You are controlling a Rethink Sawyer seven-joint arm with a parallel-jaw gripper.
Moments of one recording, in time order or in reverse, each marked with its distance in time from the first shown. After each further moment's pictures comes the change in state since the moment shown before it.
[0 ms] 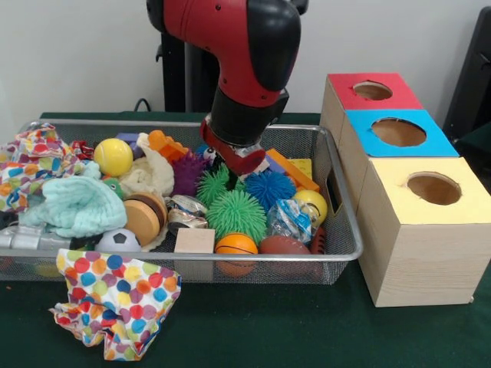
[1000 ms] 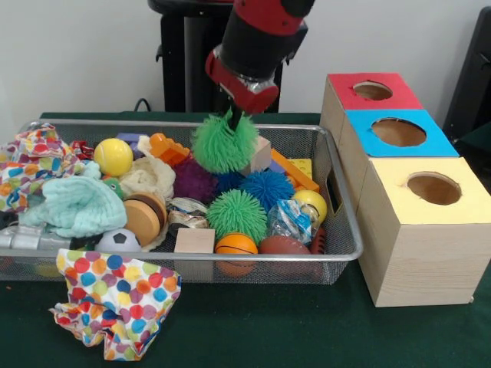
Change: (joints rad) arm 0.127 -0.169 -0.150 -0.008 -0.055 0.246 0.000
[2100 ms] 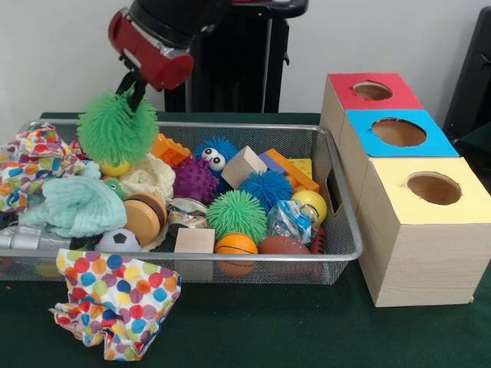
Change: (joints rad) arm -0.092 -0.008 -0.088 -0.146 -0.222 -0.172 0.000
